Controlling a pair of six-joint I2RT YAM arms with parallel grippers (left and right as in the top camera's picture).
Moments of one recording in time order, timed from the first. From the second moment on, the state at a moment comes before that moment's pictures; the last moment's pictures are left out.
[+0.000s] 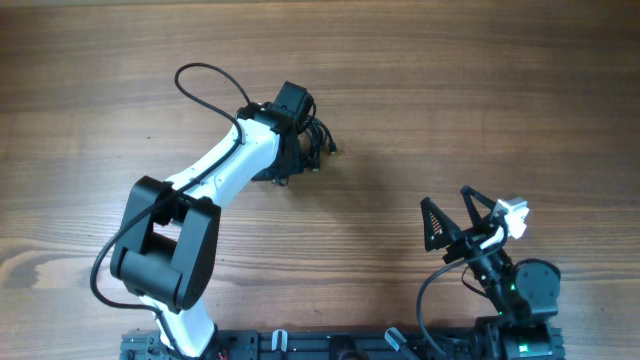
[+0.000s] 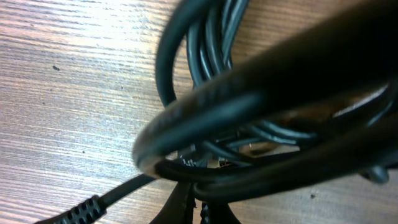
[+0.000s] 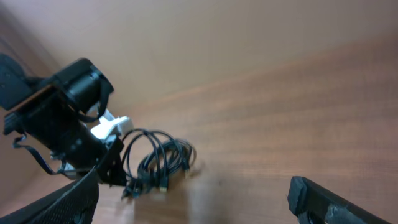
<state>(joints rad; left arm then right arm) -0.44 1.90 1.29 -0.87 -0.17 -0.54 0.07 0.08 0.05 -0.06 -0.38 0.45</state>
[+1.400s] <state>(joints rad) -0.36 1.94 1.56 -0.92 -0.07 -0.40 0.17 1.43 0.77 -0.36 -0.83 0.52</state>
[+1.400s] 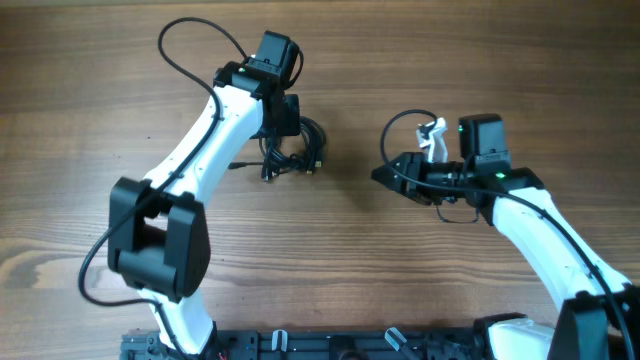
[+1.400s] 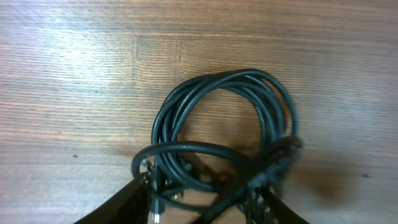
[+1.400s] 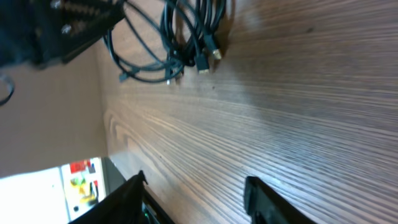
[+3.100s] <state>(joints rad) -0.21 2.05 1.41 -0.76 0.20 -0.31 0.34 1.47 0.77 -0.20 -0.61 0.65</state>
